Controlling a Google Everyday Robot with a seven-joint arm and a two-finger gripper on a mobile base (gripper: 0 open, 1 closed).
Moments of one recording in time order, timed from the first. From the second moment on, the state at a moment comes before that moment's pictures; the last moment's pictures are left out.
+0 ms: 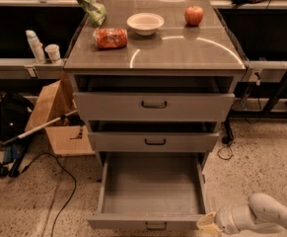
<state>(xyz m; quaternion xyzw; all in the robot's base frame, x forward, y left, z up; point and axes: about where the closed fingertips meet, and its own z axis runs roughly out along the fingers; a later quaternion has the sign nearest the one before) 0.390 -0.251 0.277 -0.41 0.81 0.35 0.21</state>
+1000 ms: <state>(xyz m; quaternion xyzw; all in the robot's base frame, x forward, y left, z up) 0.389 -0.243 0.217 -0.41 0.82 0.36 0.19</state>
